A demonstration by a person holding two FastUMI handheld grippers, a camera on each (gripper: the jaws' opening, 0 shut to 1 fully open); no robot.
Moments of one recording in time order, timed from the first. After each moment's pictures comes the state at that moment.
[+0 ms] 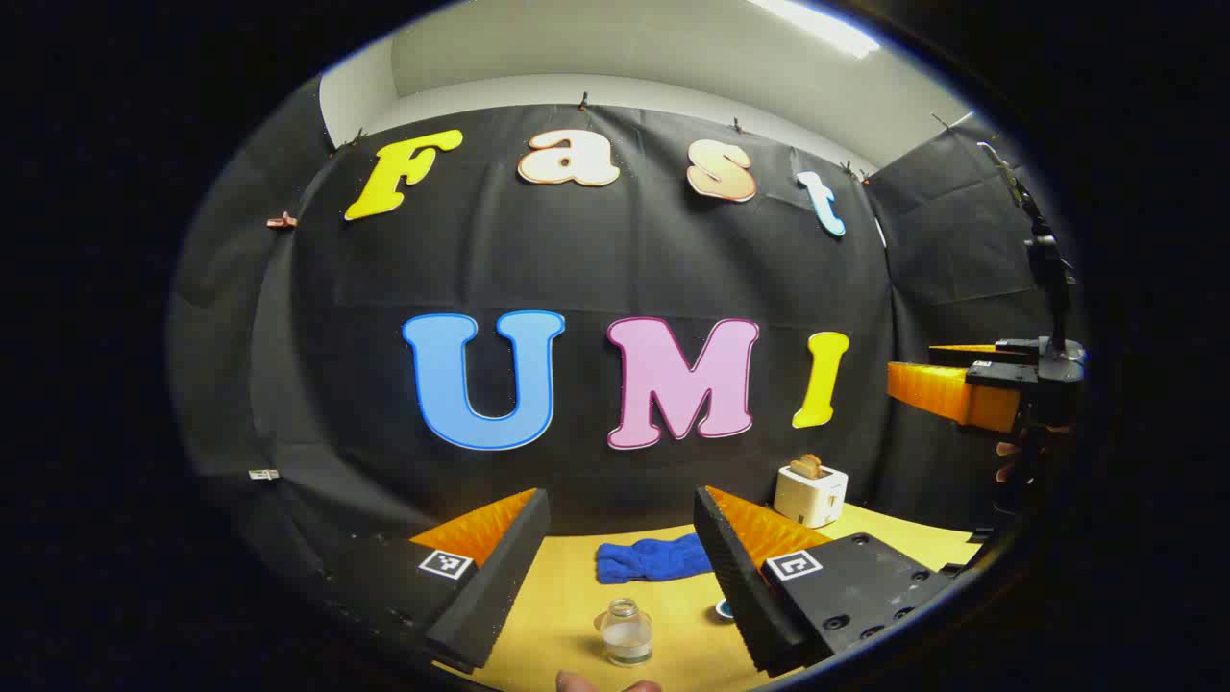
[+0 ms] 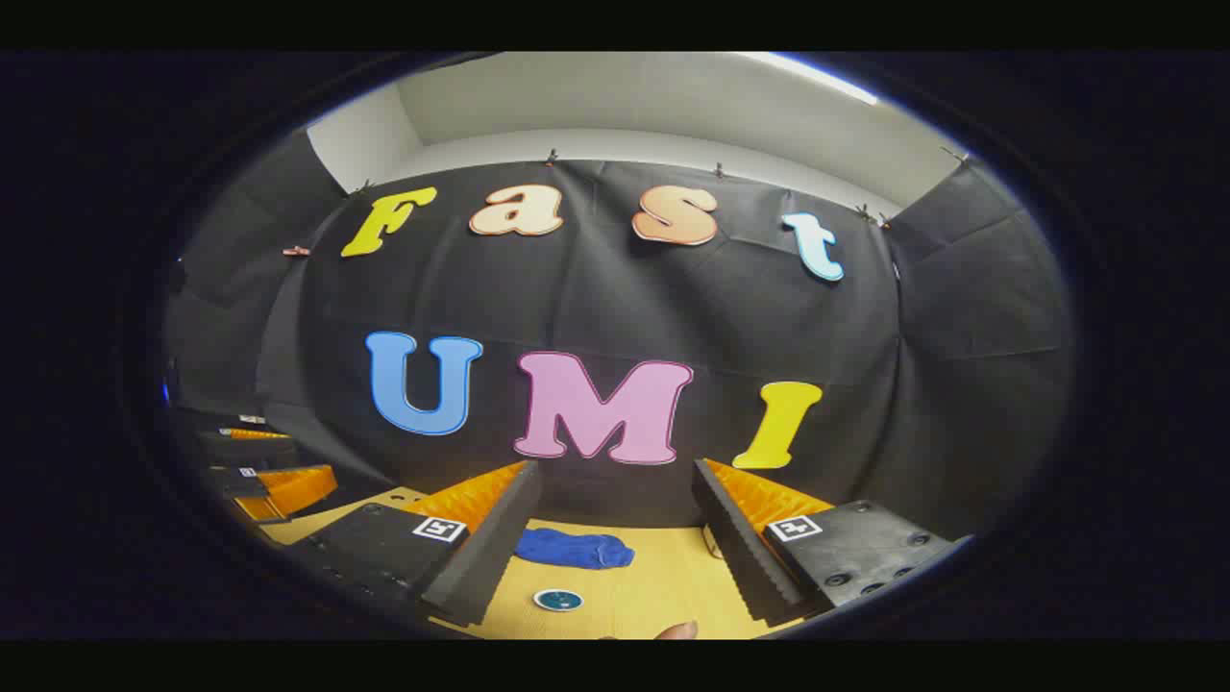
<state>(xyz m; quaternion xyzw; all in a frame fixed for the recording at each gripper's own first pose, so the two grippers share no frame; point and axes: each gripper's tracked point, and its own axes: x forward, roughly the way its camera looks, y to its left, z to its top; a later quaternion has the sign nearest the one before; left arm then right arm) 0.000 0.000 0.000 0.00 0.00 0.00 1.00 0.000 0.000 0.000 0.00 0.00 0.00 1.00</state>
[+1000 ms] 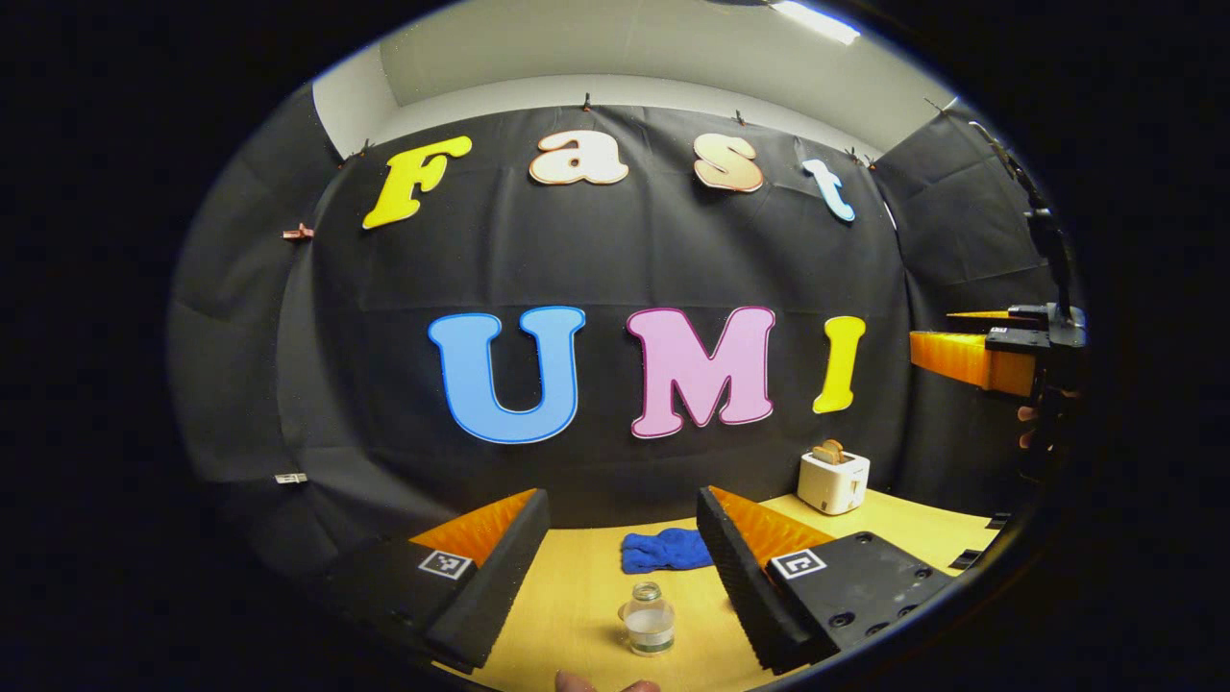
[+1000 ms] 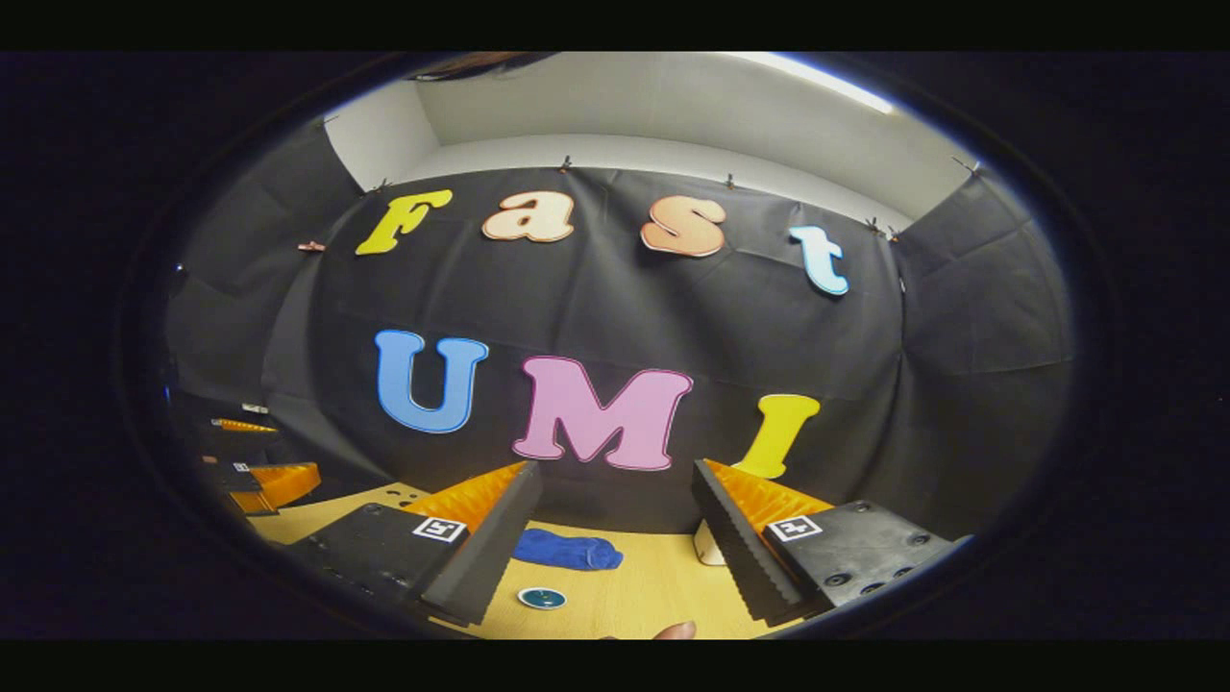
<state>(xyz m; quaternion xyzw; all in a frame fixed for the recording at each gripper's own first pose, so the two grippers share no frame) -0.029 0.024 -0.016 0.02 0.02 0.06 1.00 -0.009 0.003 0.001 -0.02 -0.01 0.03 1.00</state>
